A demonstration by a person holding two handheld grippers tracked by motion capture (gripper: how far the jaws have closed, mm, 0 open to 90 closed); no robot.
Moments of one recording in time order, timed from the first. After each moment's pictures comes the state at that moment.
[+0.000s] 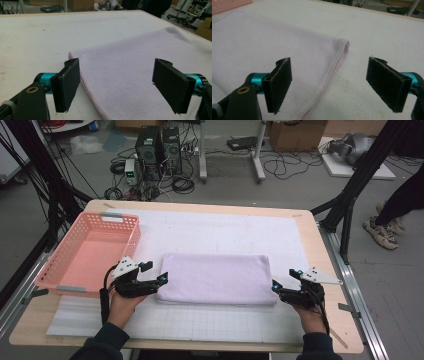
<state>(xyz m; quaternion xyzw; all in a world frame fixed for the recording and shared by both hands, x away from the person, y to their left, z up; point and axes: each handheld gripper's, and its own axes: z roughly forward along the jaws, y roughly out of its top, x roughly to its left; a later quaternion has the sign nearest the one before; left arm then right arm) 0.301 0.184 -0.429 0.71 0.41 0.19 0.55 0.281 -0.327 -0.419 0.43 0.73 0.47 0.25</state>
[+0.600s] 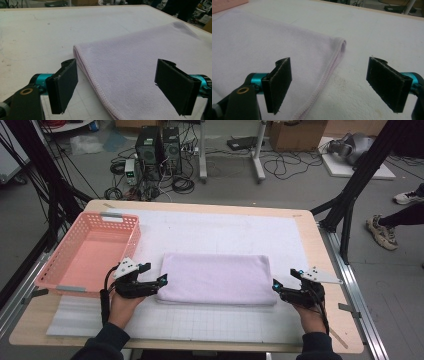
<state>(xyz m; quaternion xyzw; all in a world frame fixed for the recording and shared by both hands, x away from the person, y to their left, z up) 0.301 0.185 -0.433 0.71 0.41 0.19 0.54 0.283 -0.328 -0.420 0.43 0.73 0.46 0.25</state>
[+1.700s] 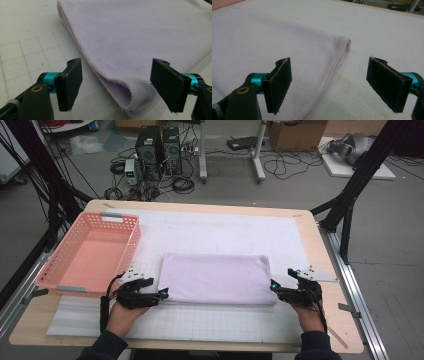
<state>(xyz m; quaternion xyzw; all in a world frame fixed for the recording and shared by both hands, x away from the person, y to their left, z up) 0.282 0.180 -0.444 0.76 0.44 0.13 0.46 0.286 -0.322 -0.422 0.43 0.74 0.46 0.24</state>
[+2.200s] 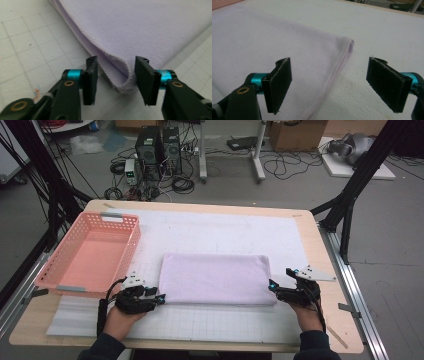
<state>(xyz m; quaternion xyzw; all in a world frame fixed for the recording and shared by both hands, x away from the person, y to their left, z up) 0.272 0.177 -0.450 0.79 0.42 0.11 0.43 0.288 -0.318 -0.422 0.43 0.75 0.46 0.24</state>
